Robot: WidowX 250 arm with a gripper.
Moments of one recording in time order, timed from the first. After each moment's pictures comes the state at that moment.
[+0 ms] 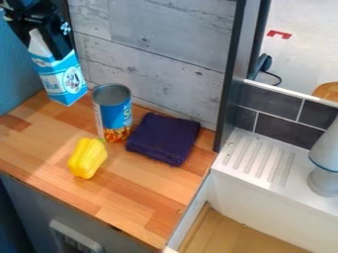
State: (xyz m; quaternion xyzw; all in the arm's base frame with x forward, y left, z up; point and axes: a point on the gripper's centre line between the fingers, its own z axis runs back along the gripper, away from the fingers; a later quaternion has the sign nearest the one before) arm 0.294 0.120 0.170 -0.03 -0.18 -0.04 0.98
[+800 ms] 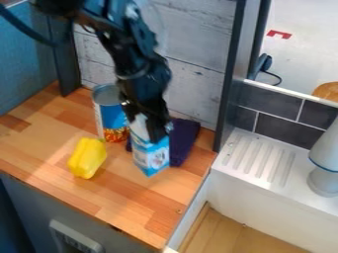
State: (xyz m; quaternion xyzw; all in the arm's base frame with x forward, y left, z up) arm 0.321 -0.011 0.070 -0.02 -0.14 -0.19 0.97
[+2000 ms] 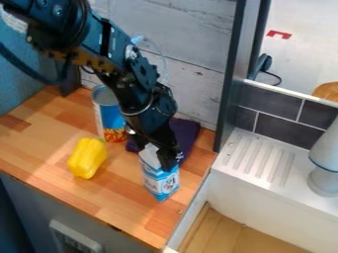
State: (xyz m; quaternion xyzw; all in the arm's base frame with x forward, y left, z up) arm 0.305 -0.028 0.047 -0.05 -0.17 -0.16 0.97
